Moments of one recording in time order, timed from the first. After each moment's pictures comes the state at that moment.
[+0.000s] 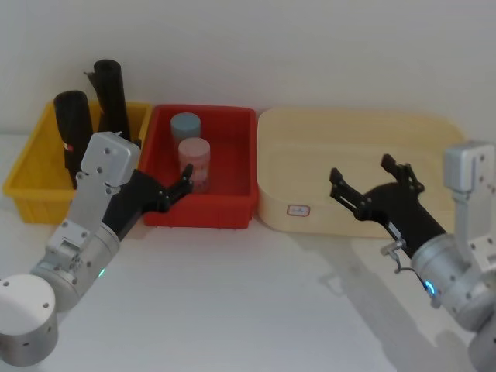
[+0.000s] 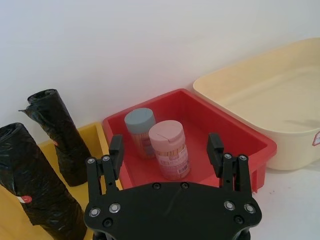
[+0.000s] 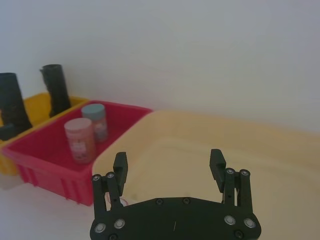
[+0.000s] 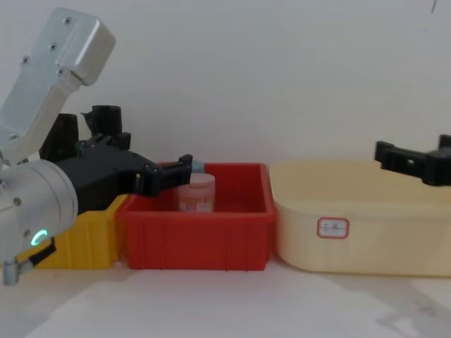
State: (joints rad) left arm -0.24 0.38 0.45 -1.63 -0.20 0.01 -0.01; right arm 0.06 0.34 -0.23 -1.74 0.32 0.09 0.13
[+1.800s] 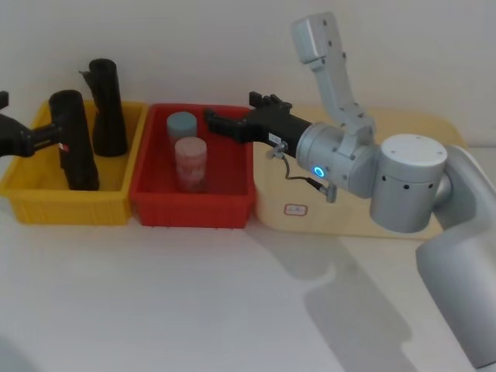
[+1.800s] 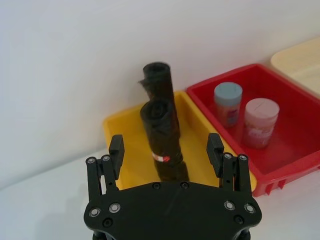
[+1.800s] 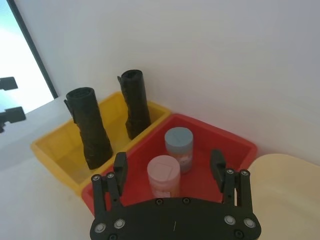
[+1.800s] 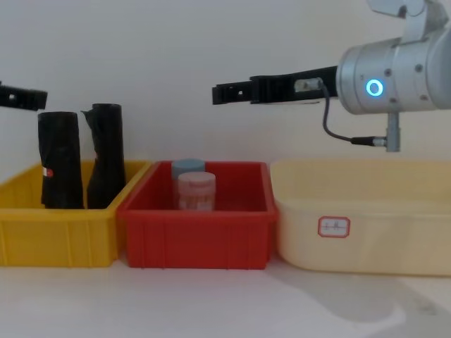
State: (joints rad) left arm -0.27 0.61 0.14 -1.79 -0.42 0.46 -0.20; right arm 0.57 0.16 -0.44 -1.45 0.38 0.49 0.27
